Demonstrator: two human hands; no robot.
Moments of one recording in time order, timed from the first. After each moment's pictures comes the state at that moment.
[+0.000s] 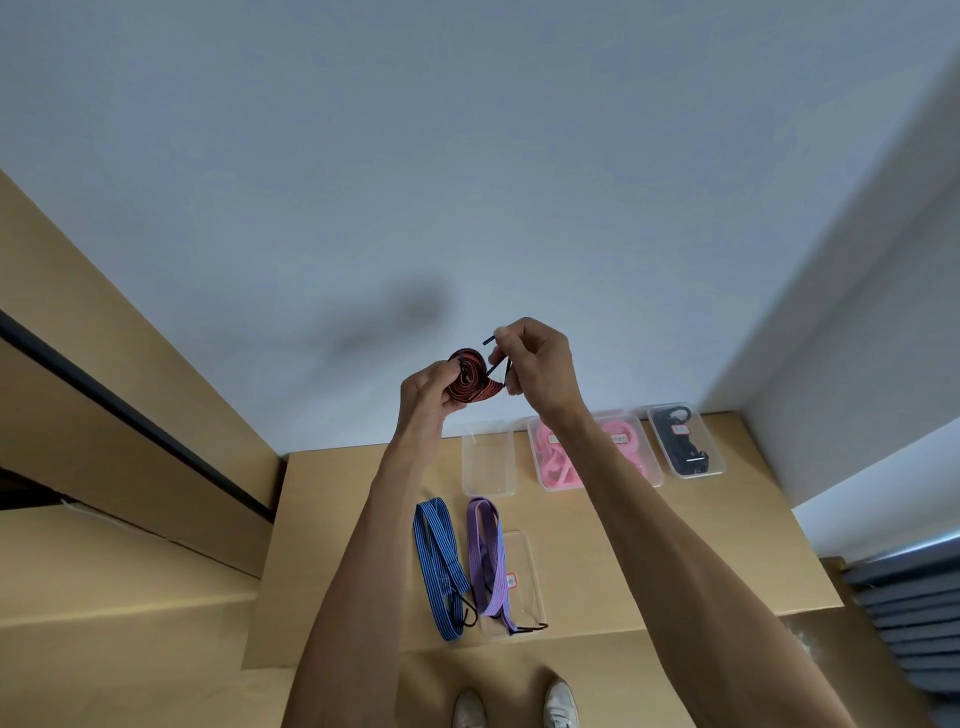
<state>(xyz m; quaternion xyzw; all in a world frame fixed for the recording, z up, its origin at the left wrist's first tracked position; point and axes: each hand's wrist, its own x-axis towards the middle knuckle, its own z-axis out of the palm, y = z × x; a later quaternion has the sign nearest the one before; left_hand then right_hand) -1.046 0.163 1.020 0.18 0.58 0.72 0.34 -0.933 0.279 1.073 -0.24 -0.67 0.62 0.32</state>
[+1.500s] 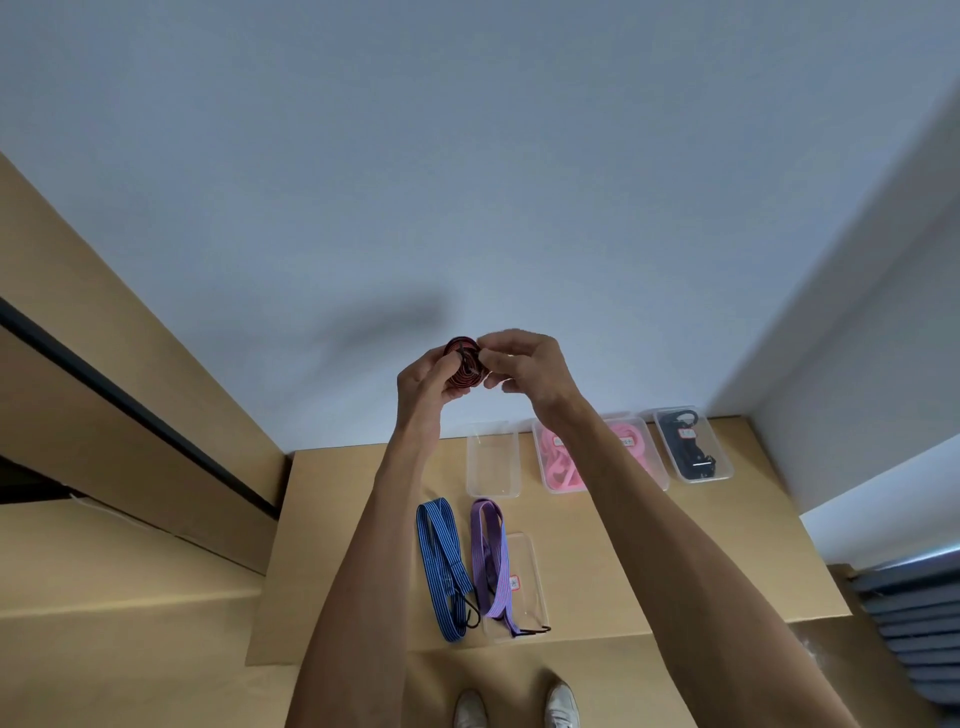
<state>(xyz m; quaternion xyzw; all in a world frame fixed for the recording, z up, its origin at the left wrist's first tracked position) -1.052 0.164 1.029 0.20 0.58 0.73 0.29 -0.939 0.282 1.072 -0.24 -0.65 0.70 0.18</state>
